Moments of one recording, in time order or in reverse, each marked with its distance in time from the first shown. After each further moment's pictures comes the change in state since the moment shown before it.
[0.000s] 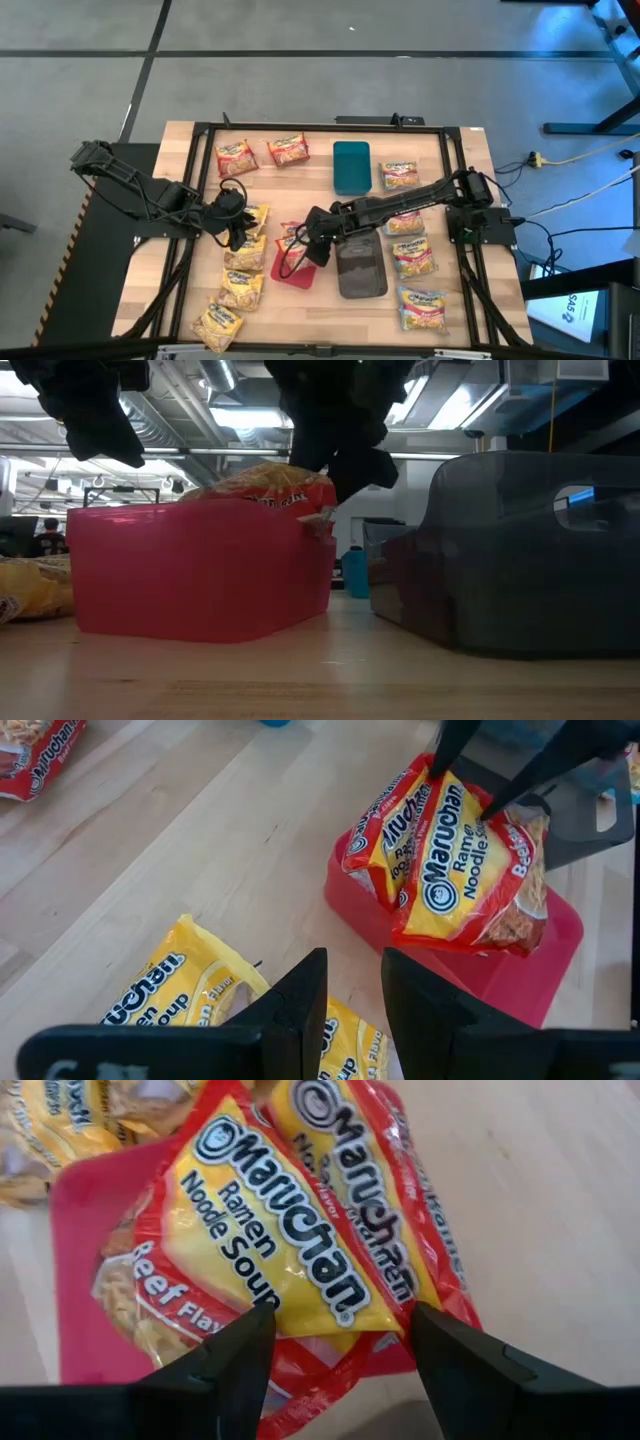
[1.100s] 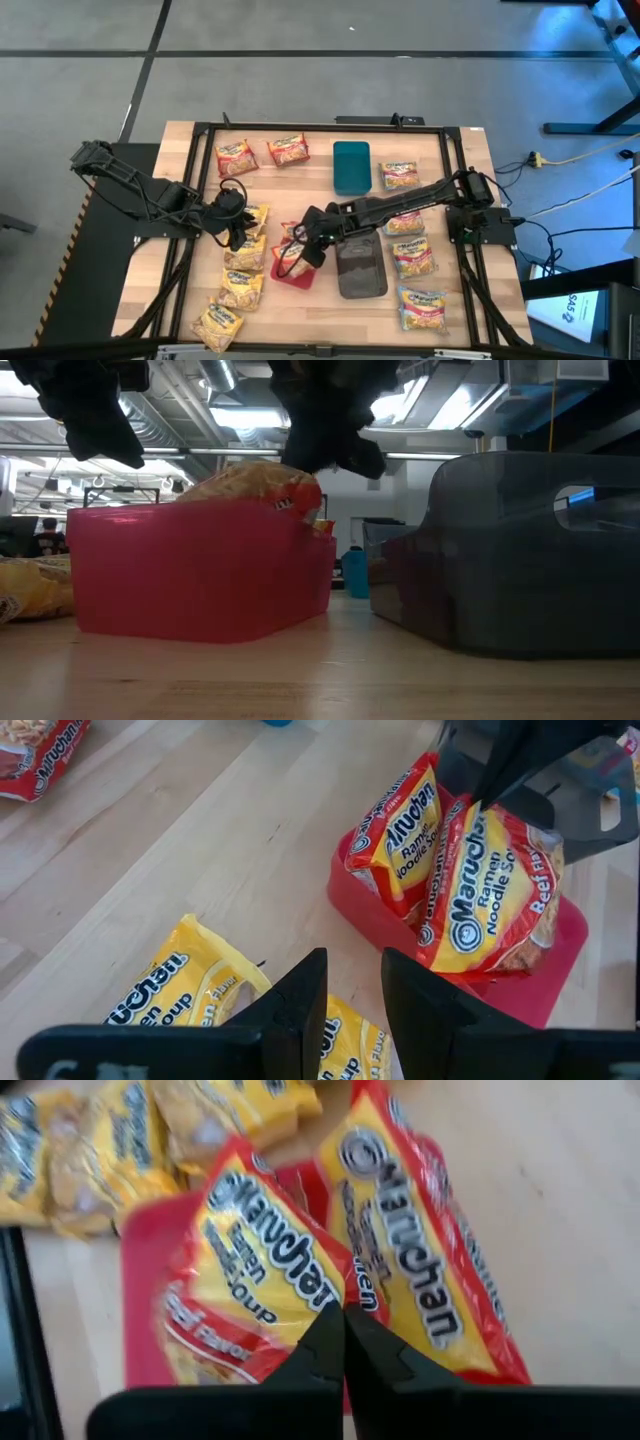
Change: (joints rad) left arm 0.000 0.000 0.000 -0.006 -0.004 0.001; right arm 0.003 -0.001 0.023 0.083 -0.006 0.017
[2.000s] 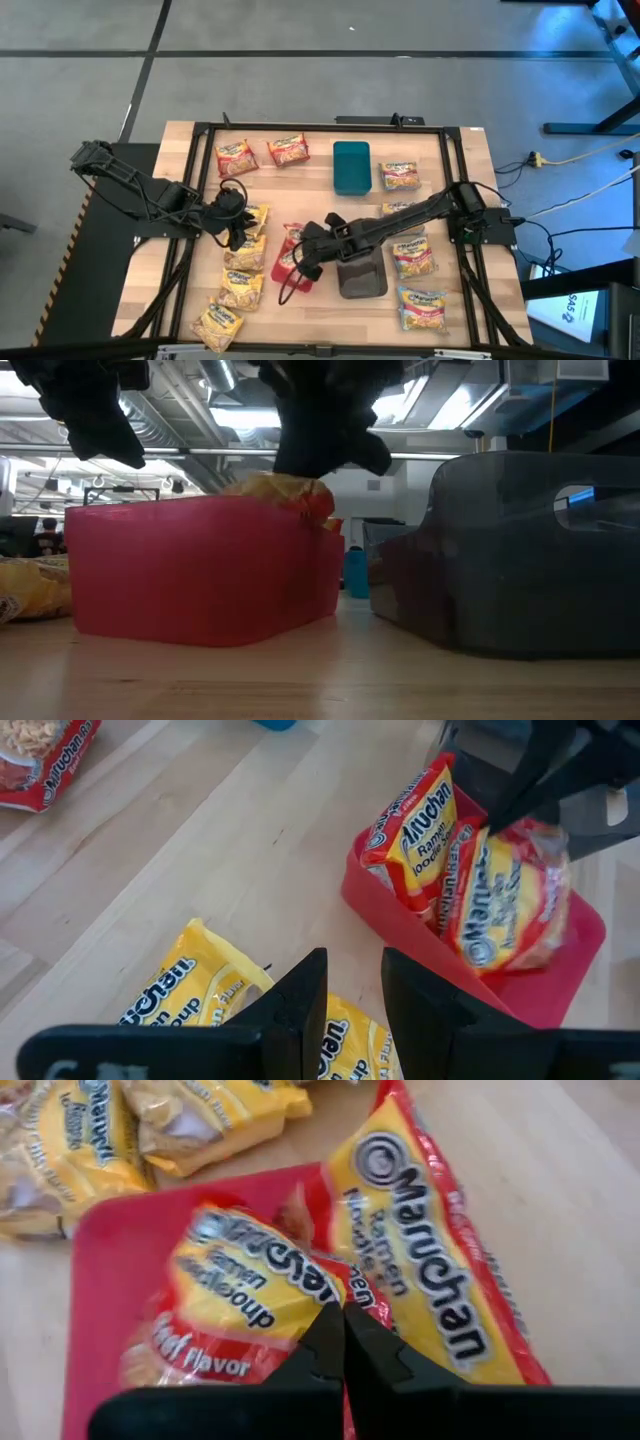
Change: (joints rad) left arm 0.000 0.000 0.000 -0.001 -0.009 0.026; right arm 0.117 0.083 0.062 -0.041 0.234 0.046
